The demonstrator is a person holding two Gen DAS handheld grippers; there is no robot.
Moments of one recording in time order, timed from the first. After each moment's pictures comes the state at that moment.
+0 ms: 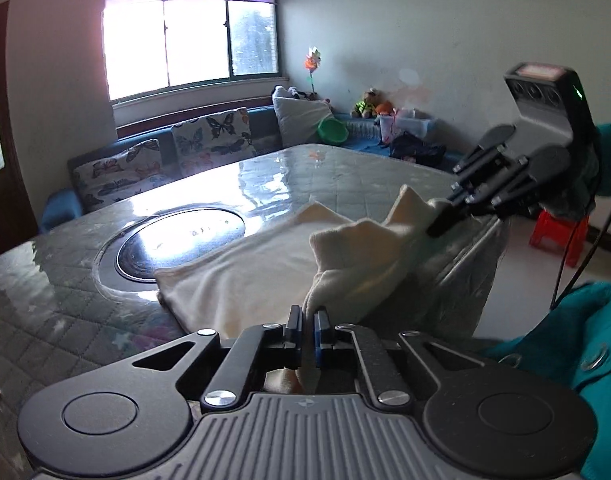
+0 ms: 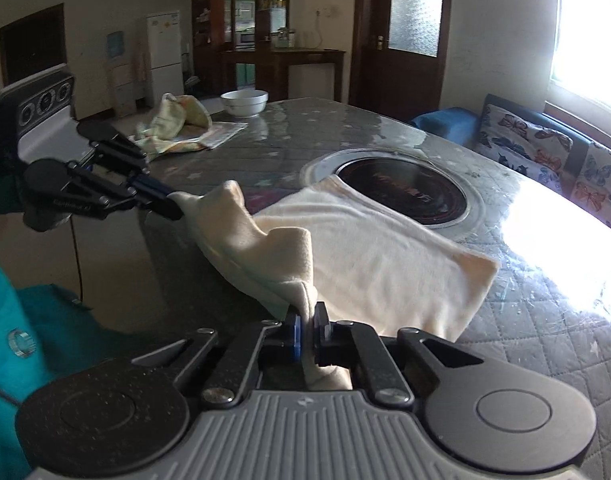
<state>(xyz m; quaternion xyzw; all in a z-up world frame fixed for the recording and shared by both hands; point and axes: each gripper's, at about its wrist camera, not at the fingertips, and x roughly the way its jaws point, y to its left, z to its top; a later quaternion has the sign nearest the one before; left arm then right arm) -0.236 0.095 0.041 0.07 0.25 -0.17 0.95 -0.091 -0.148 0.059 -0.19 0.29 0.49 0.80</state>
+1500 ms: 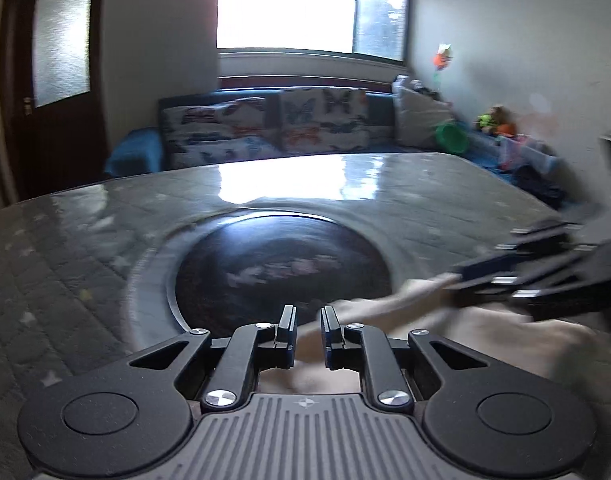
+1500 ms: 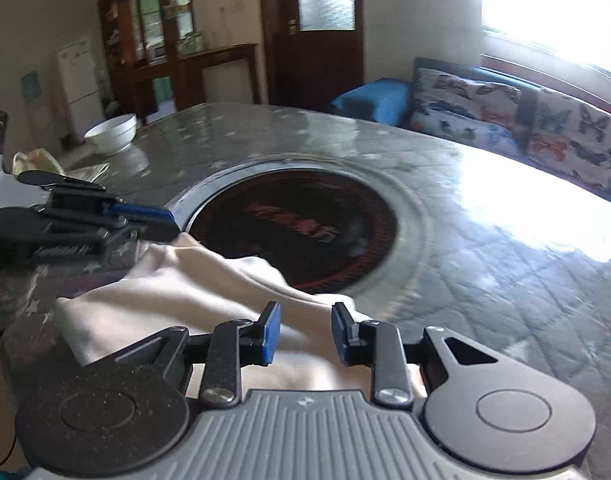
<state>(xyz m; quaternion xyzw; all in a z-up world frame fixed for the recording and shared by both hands) -0.029 0.136 0.014 -0.02 0.29 -0.02 0.96 0.102 -0.056 0.008 -0.13 0.33 0.40 0.84</state>
